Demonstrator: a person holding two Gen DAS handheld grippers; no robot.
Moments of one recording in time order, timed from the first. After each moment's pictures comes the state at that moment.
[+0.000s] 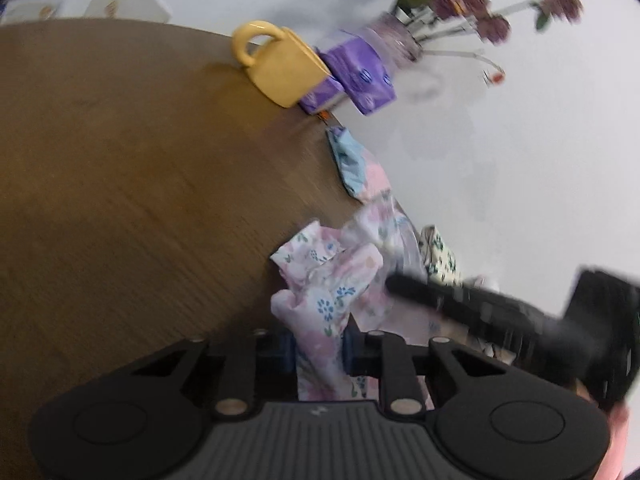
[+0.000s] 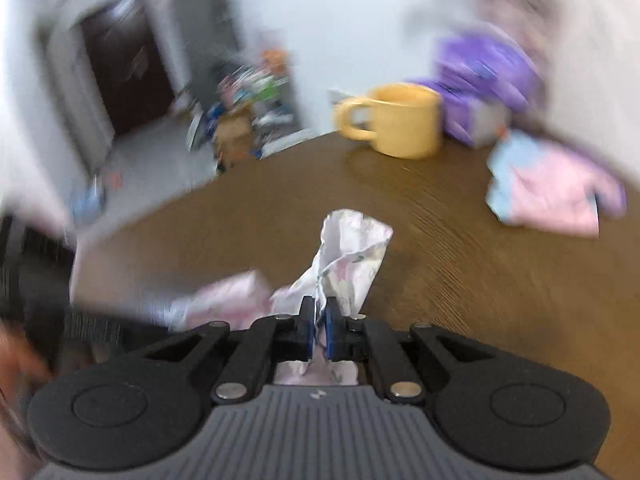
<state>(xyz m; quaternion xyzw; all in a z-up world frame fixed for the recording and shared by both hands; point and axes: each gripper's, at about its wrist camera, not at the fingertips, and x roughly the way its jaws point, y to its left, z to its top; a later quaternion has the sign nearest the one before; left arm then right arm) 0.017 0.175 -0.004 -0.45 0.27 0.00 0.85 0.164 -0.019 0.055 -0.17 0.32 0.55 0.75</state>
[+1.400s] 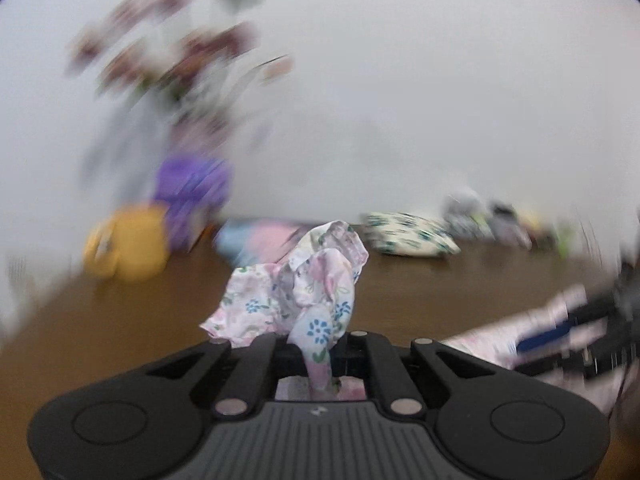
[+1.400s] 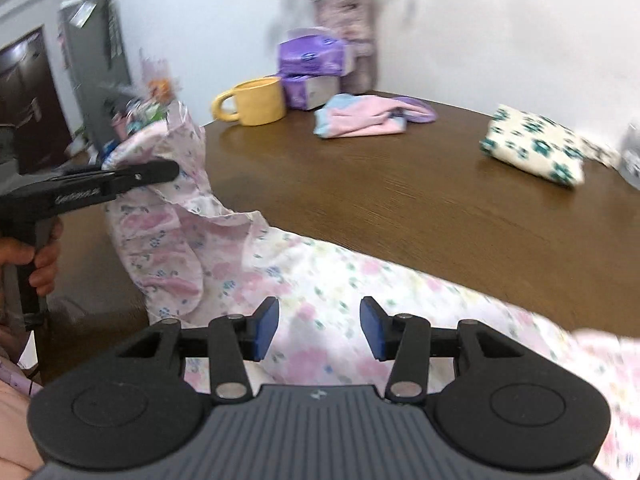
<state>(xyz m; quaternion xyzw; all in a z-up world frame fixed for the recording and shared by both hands) 0.019 0.030 0.071 0.02 0.18 -0.04 0.98 0.099 -0.217 0.038 -0.09 0.34 0.38 0.85</state>
